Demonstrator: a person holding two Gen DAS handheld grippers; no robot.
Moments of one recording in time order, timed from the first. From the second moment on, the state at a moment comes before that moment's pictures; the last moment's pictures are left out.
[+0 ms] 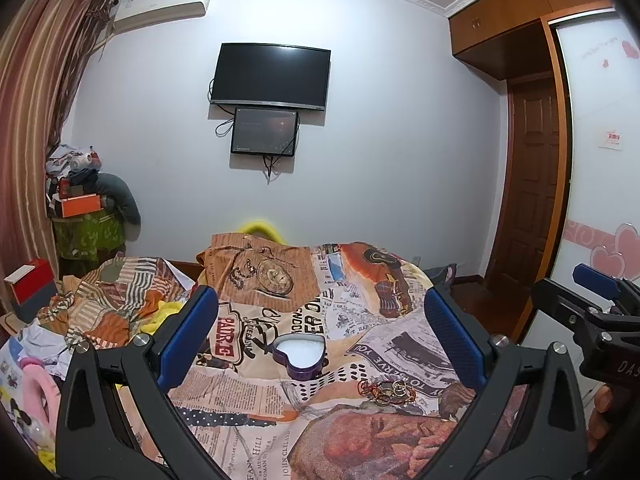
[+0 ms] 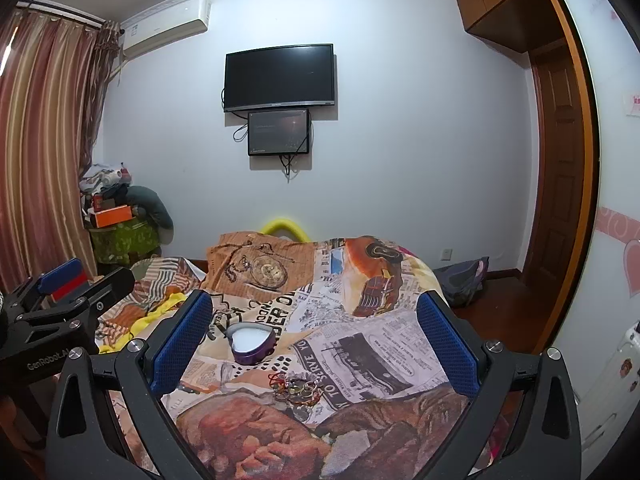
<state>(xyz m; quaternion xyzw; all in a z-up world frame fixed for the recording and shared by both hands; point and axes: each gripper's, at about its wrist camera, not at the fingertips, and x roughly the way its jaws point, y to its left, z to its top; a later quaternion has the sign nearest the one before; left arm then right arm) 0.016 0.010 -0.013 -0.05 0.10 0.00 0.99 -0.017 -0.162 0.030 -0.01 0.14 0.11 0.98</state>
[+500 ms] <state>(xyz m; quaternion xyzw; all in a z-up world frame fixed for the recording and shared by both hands) 0.018 0.009 -0.011 -0.05 0.11 0.00 0.99 -0.014 -0.167 0.028 0.00 0.15 0.11 0.98</state>
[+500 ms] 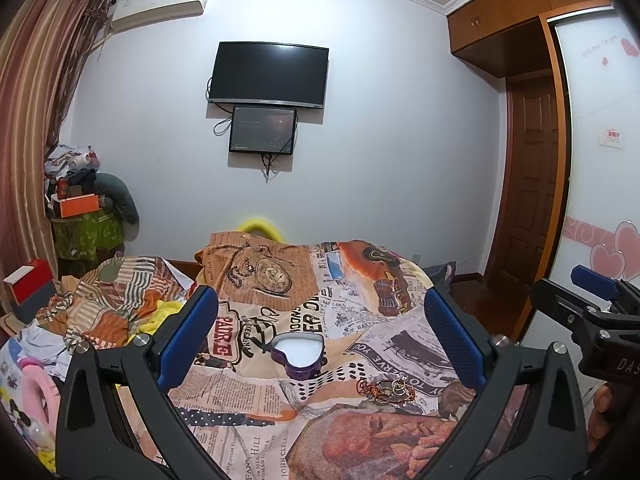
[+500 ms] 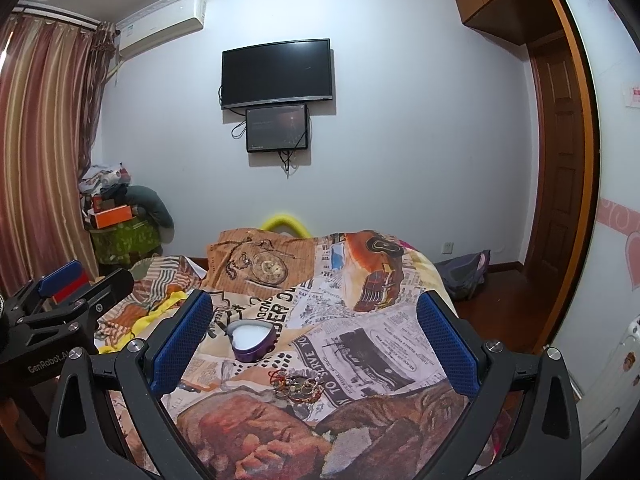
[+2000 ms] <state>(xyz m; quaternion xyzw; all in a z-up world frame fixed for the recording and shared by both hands) 0.028 0.006 -0.013 -0.05 0.11 0.00 0.99 -0.008 -0.167 0.024 0.00 0.16 0.11 0.98</state>
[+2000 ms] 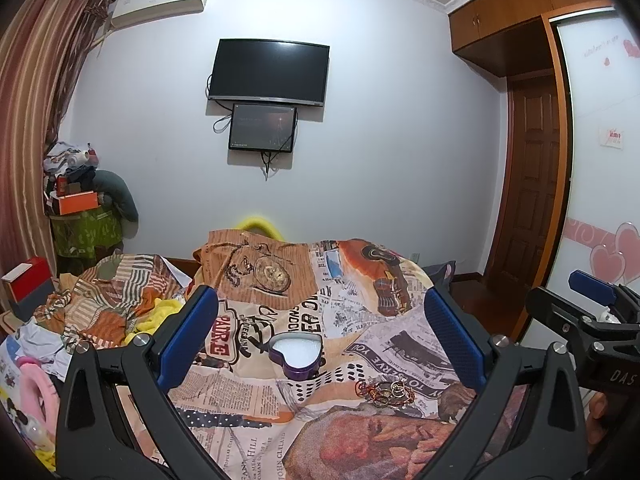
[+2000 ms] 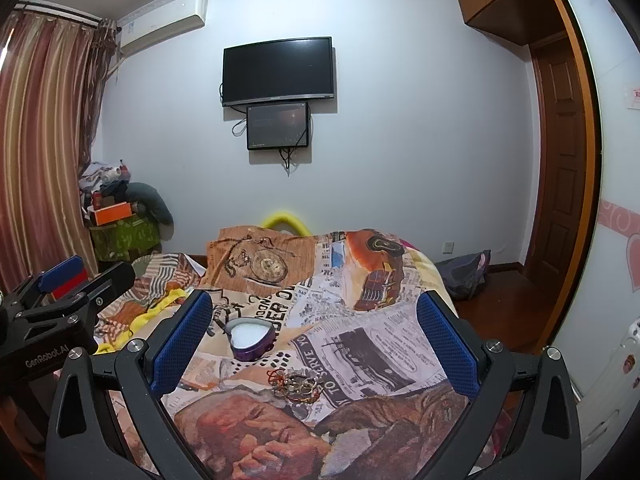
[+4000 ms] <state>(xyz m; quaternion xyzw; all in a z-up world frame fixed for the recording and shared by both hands) 0.182 -0.029 -0.172 -0.04 0.43 -0.13 0.89 0.156 -0.169 -0.129 -0.05 0.46 0.25 0.85</state>
